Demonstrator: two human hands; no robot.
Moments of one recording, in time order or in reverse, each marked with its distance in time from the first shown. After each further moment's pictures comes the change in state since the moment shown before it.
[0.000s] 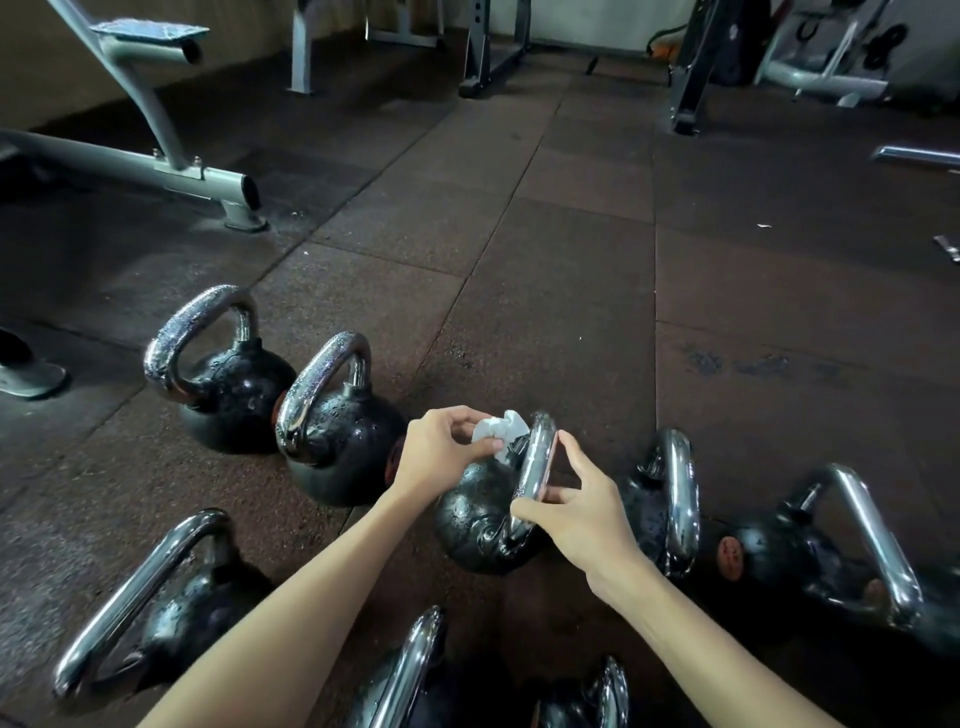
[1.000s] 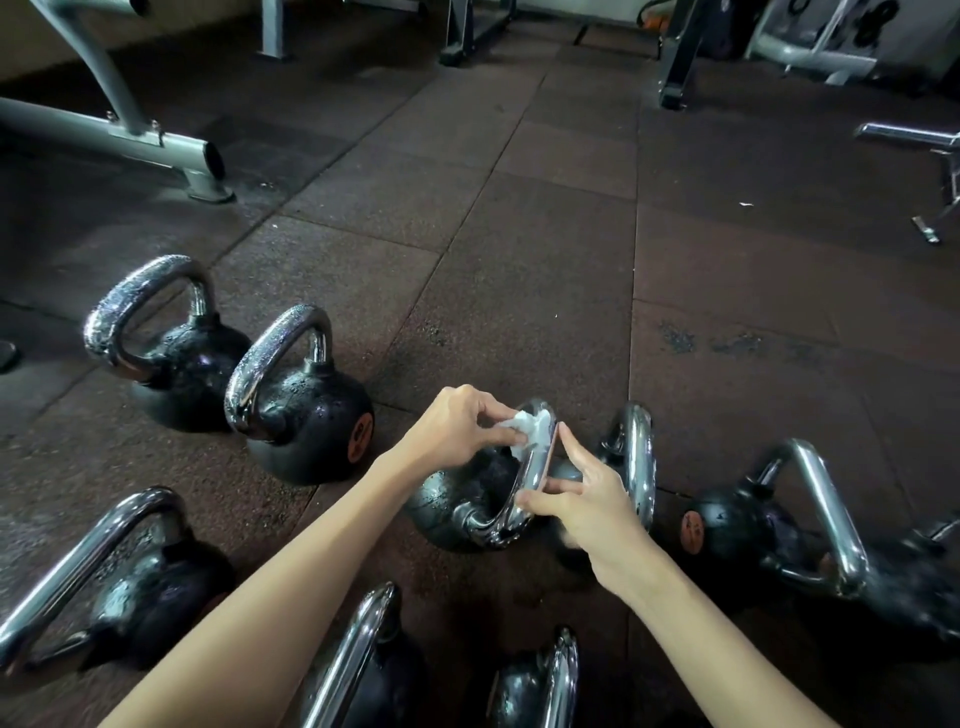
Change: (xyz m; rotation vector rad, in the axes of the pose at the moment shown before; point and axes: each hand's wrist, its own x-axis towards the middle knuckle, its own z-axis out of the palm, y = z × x) left_hand 0.014 0.034 0.038 0.116 -0.317 0.243; right_hand -0.009 0.008 -0.046 0.055 -0.042 0.088
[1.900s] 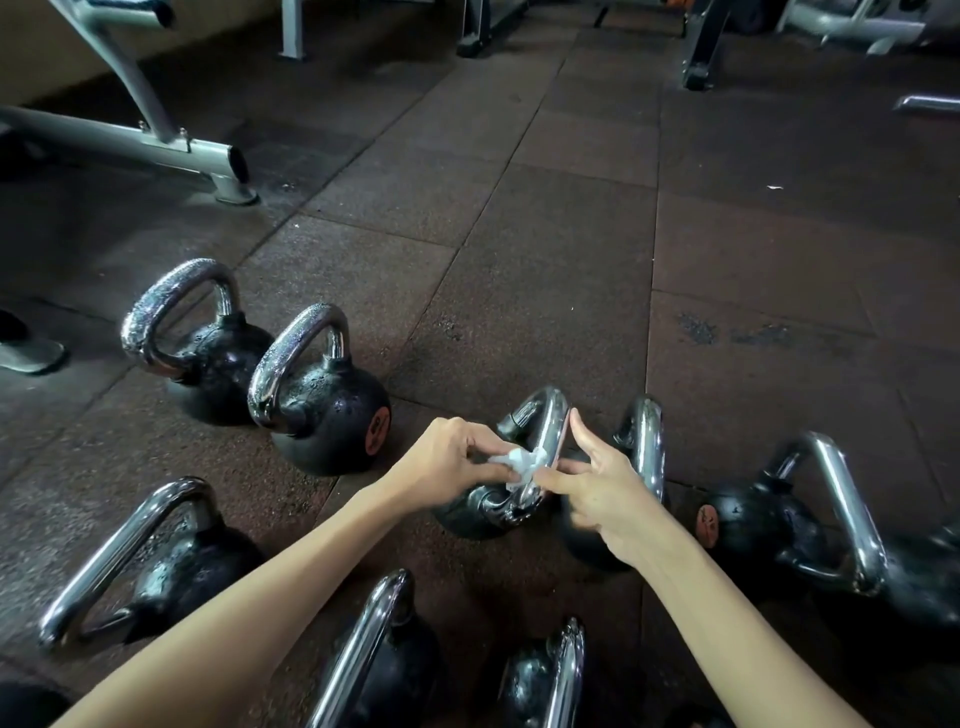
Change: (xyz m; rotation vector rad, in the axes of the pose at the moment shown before) left_hand -0.053 0.005 0.000 -0.032 -0.067 0.037; right_hand 0.026 0.009 -0.018 0.062 -0.102 0.043
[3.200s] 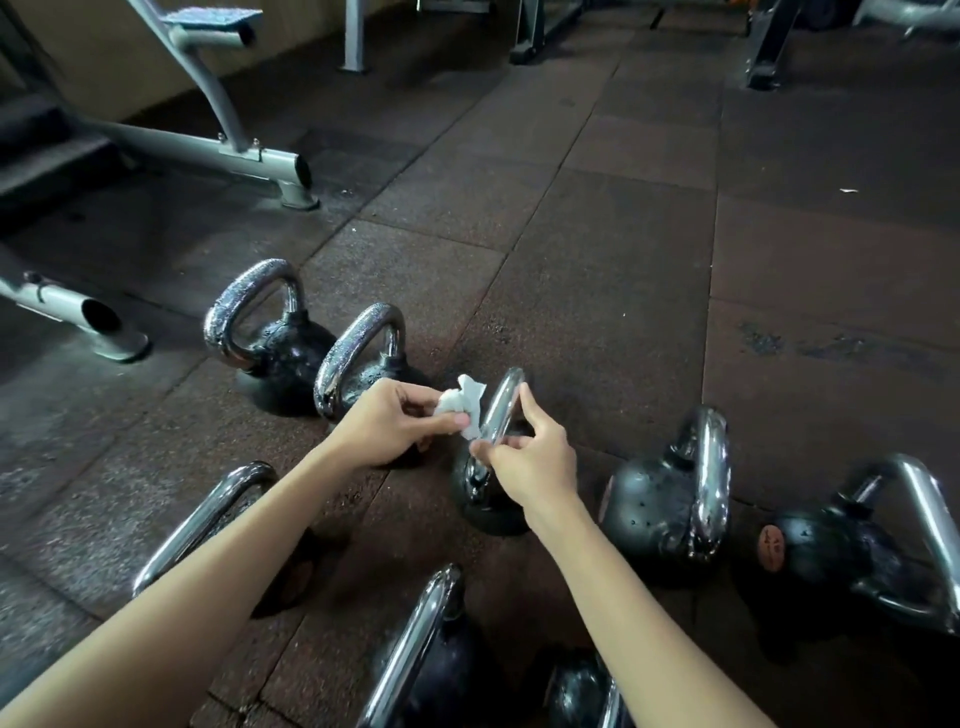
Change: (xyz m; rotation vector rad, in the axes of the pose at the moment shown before) left_hand -0.055 -0.009 -0.098 -0.103 0.209 -0.298; right_hand 0.029 -0.015 0.125 -0.216 0.171 -0.164
